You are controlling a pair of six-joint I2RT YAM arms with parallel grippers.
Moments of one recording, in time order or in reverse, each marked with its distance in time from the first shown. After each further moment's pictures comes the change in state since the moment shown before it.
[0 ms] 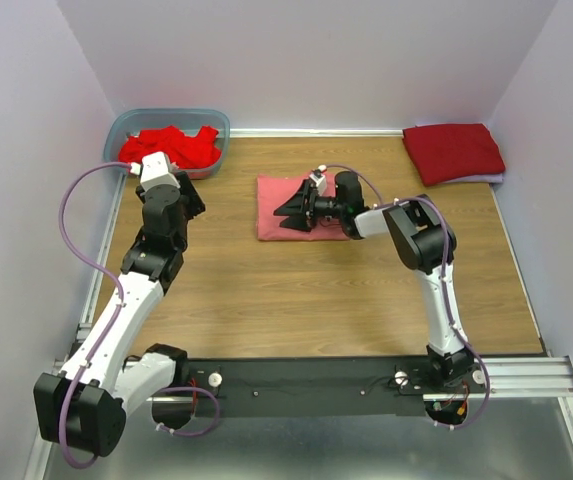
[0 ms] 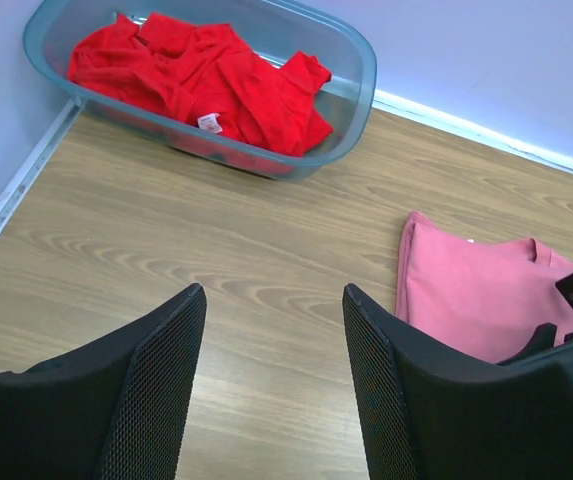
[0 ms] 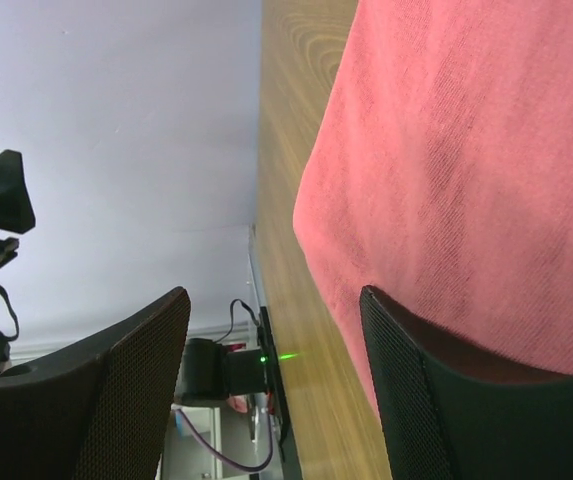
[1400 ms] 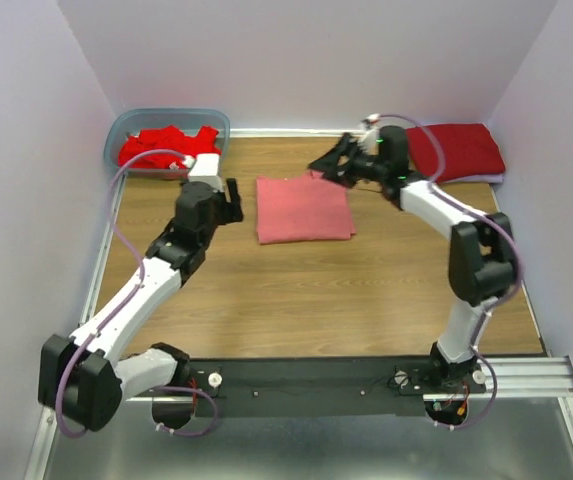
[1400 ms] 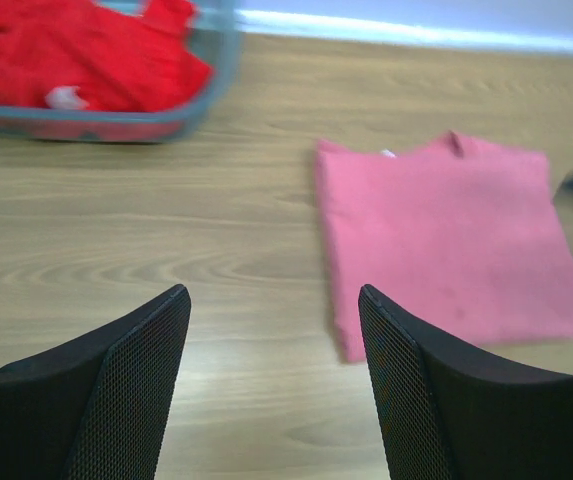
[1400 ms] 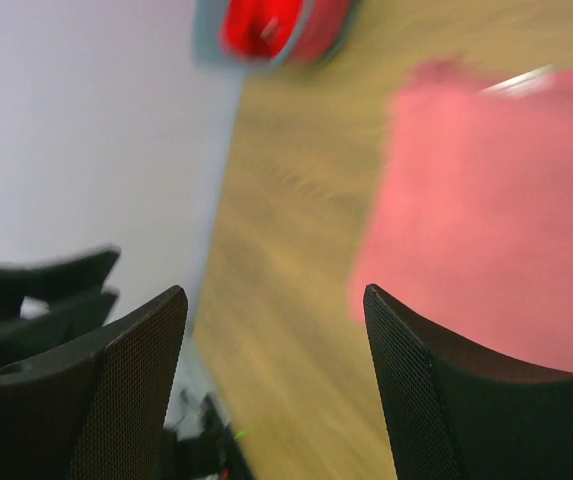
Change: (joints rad) left arm -0.116 0.095 0.003 0.035 0.164 0.086; right arm -0.069 -0.417 0.062 -0.565 0.278 -0.346
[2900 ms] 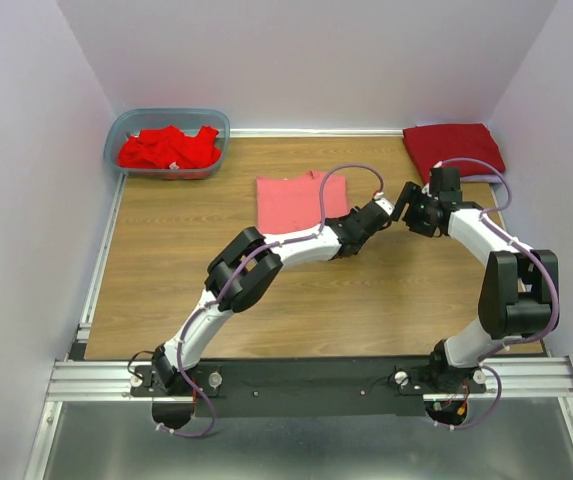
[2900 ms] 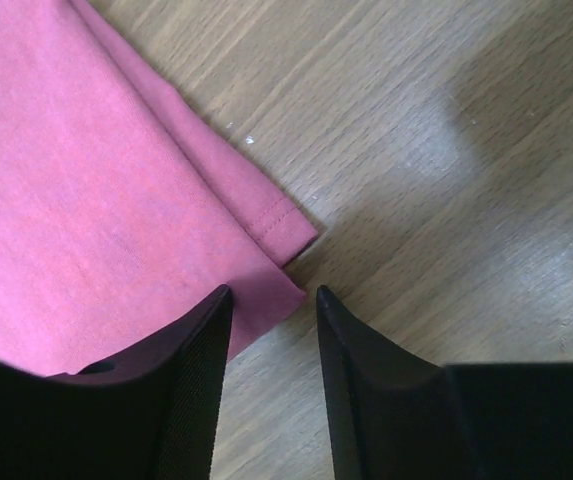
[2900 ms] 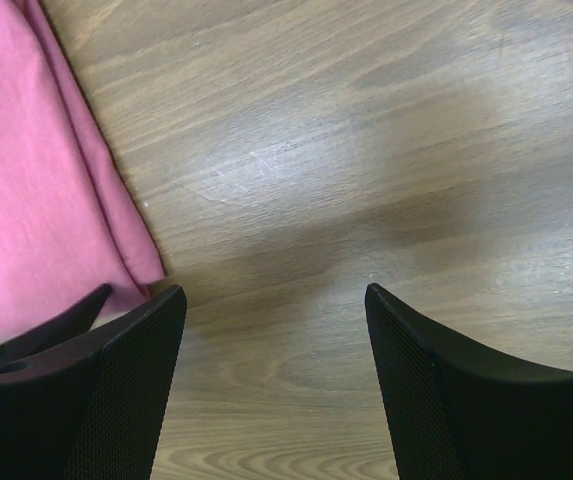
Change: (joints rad) left arm -0.604 1.225 0.945 -0.273 -0.151 0.200; right arm -0.344 -0.344 -0.388 -0.483 0.515 -0.393
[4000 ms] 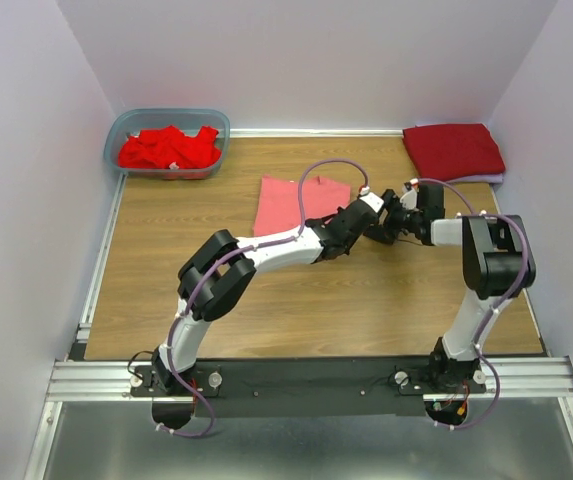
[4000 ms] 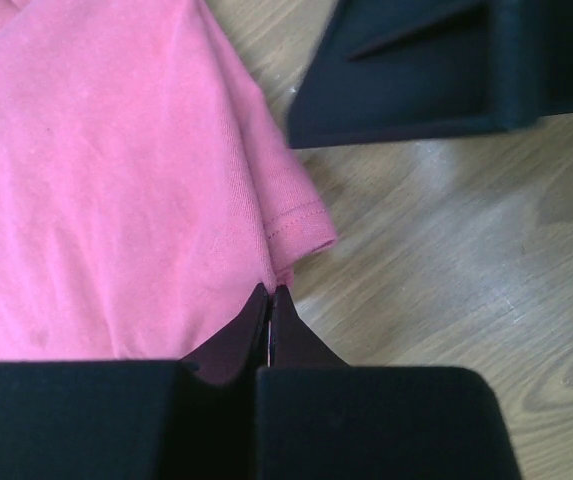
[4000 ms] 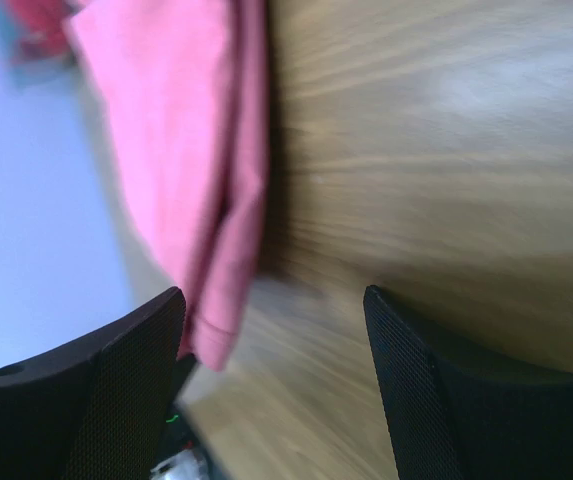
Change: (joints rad) left arm 0.000 -0.228 -0.213 0.044 0.021 -0.082; right arm -0.005 0.253 -0.122 0.497 -0.551 0.274
